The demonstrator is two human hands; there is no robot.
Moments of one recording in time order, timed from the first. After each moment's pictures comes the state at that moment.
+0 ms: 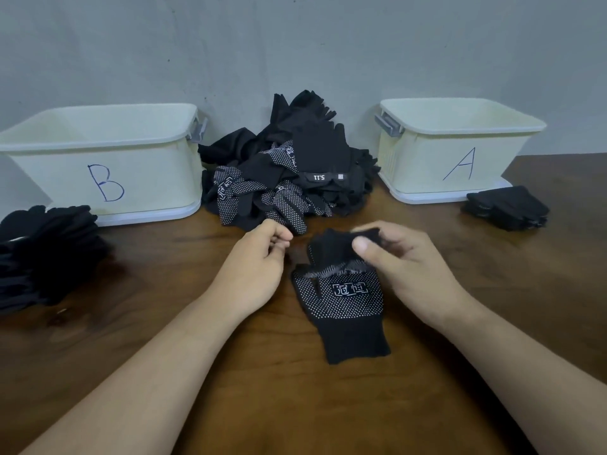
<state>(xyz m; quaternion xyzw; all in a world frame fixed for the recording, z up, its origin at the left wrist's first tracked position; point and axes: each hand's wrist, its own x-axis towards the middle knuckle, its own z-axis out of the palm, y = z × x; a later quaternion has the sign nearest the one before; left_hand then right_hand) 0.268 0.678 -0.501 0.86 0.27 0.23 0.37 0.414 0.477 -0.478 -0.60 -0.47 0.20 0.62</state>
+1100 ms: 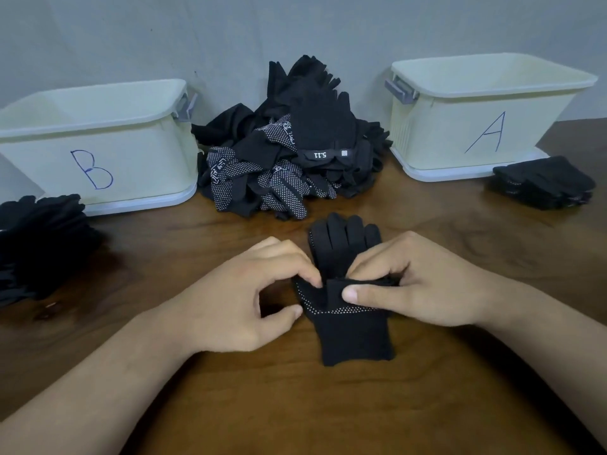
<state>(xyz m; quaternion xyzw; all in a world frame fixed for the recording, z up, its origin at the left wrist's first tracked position) 0.229 0.667 -0.487 0.96 -0.03 0.11 0.26 0.439 0.468 -0.476 -0.64 -0.65 0.25 0.33</state>
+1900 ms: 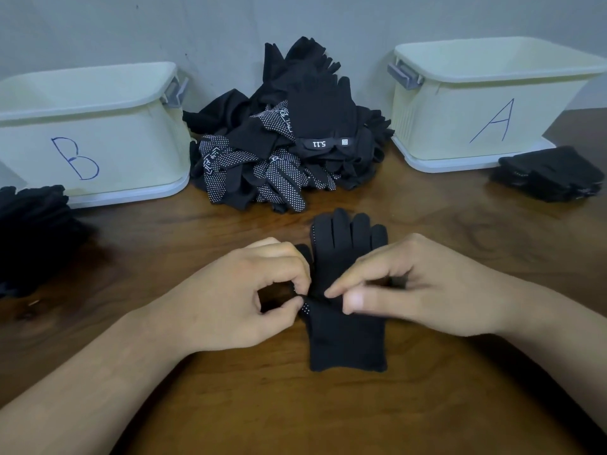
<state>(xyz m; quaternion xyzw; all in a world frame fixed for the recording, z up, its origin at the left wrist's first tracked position) 0.232 0.666 -0.490 0.96 -0.04 0.12 0.24 0.429 0.460 -0.468 -0.65 -0.61 0.30 0.34</state>
